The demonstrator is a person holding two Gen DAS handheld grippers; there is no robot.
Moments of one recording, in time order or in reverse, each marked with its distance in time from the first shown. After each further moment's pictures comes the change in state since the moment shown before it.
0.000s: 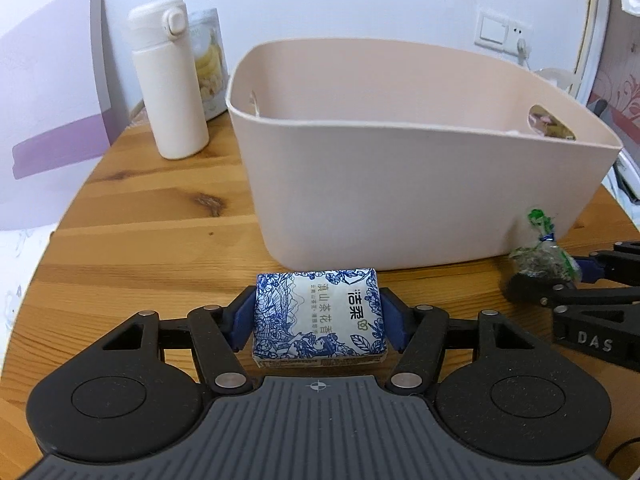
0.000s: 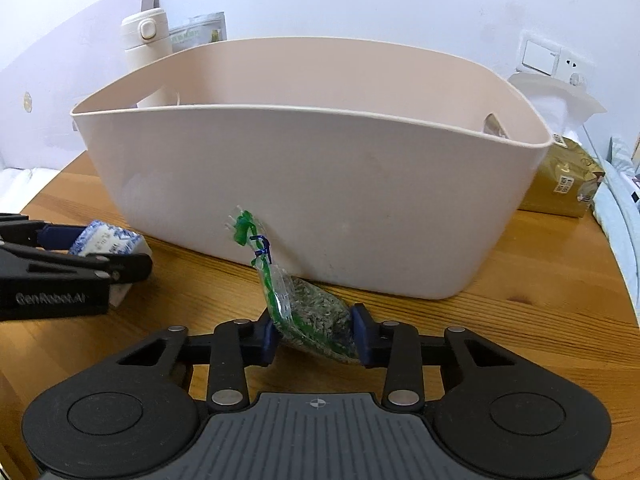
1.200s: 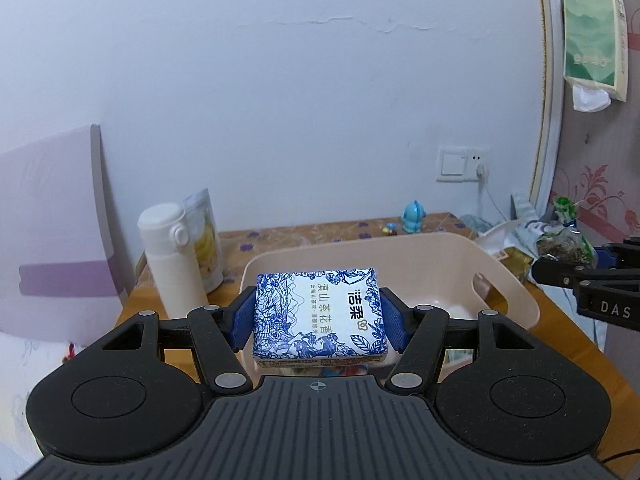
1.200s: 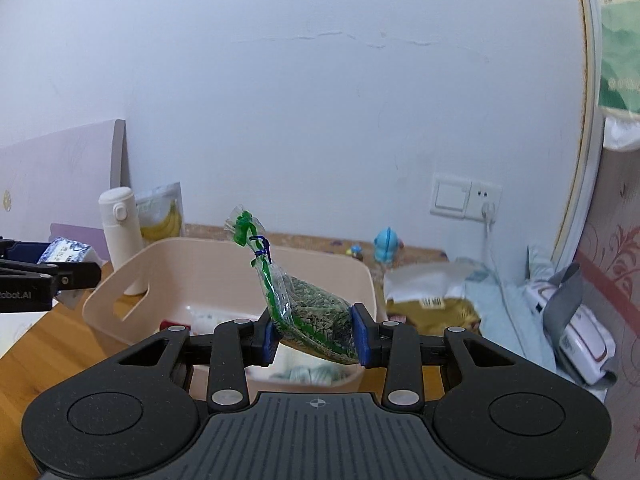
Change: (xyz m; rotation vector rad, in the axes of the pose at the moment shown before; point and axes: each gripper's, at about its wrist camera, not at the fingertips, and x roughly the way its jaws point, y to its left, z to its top) left arm -0.100 -0.017 0.088 0.053 -0.344 -0.047; right arm -0.123 -0.037 0.085 0.029 -0.360 -0.134
